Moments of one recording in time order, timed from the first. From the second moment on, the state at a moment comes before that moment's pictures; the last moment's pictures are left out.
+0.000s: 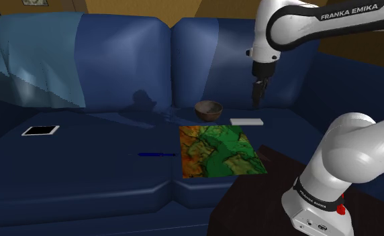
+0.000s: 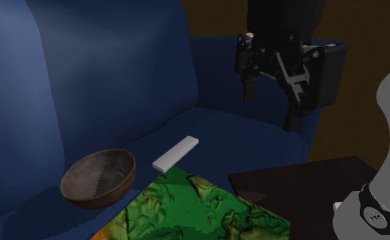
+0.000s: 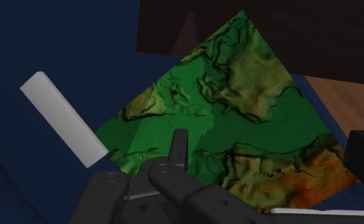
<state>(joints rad) -0.03 -0.77 -0.15 -2.61 -0.16 1.74 -0.25</state>
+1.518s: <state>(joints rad) 0.01 0.02 -0.71 -2.48 -0.04 2.48 -1.17</state>
